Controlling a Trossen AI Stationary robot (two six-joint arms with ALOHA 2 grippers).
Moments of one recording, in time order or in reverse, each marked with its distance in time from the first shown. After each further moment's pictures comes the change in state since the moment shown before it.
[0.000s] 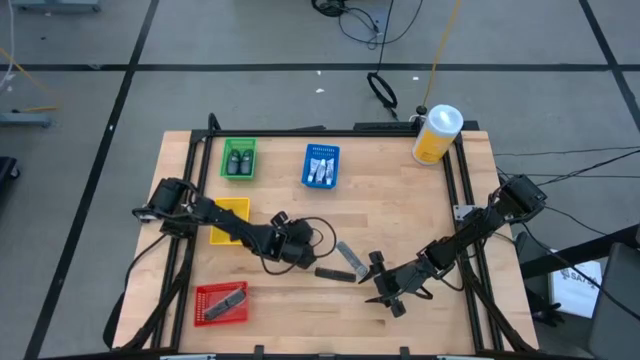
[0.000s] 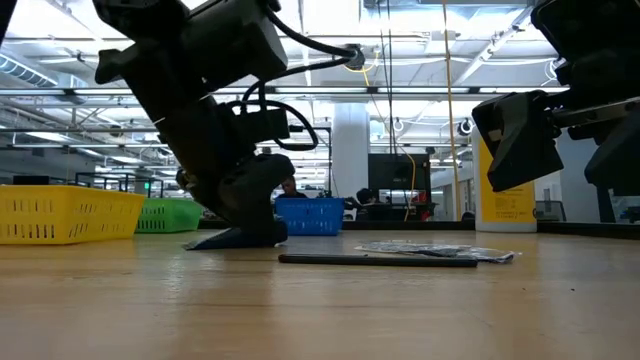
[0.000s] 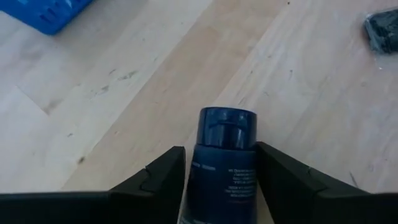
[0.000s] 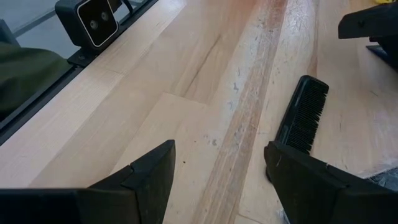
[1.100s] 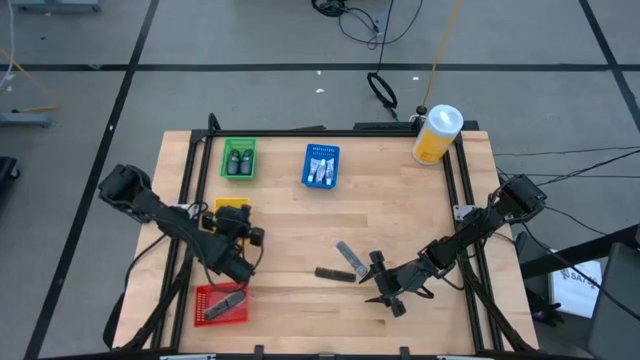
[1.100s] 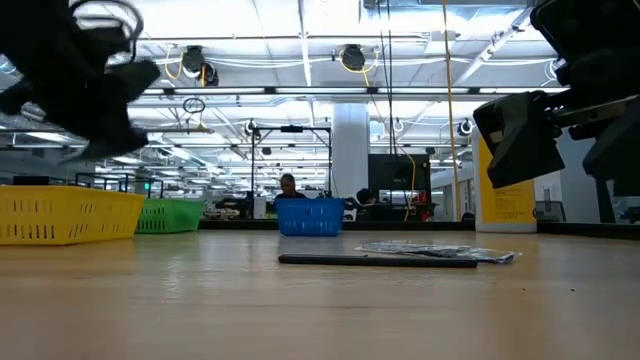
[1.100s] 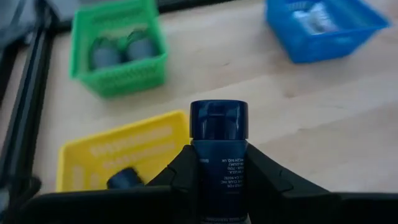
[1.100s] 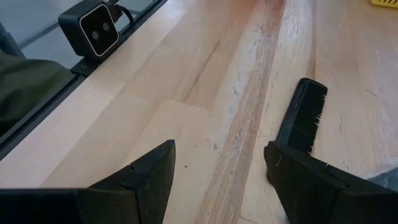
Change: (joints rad) left arm -0.297 -0.404 -0.146 -0.982 -0.287 -1.244; right arm 0.000 0.000 -0.018 0.047 0.000 0.023
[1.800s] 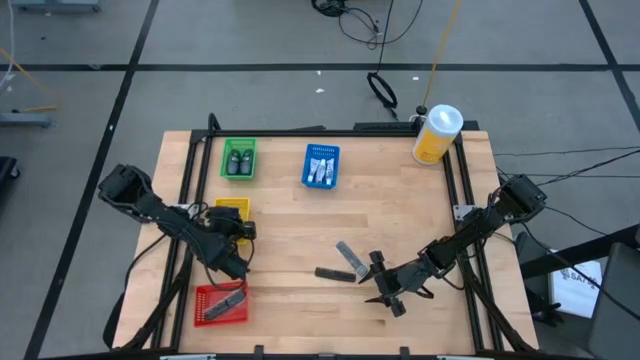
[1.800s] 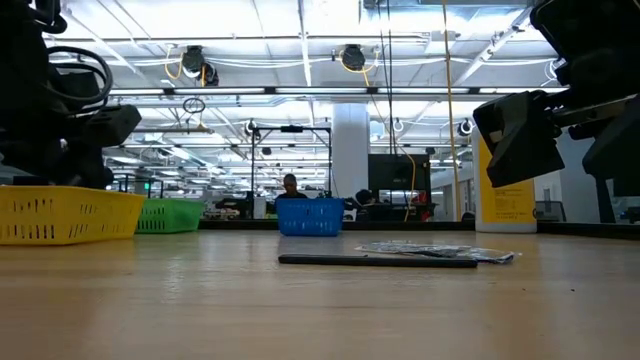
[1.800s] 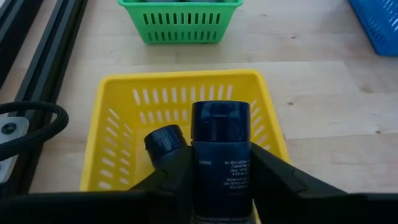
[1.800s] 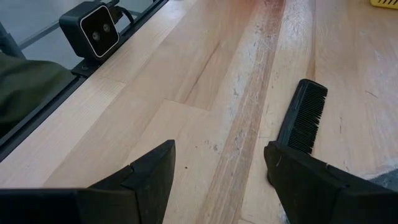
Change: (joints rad) left arm 0.001 0.000 -0.171 0.084 0.137 -0.273; right arm 0.000 0.000 0.000 0.003 0.000 0.000
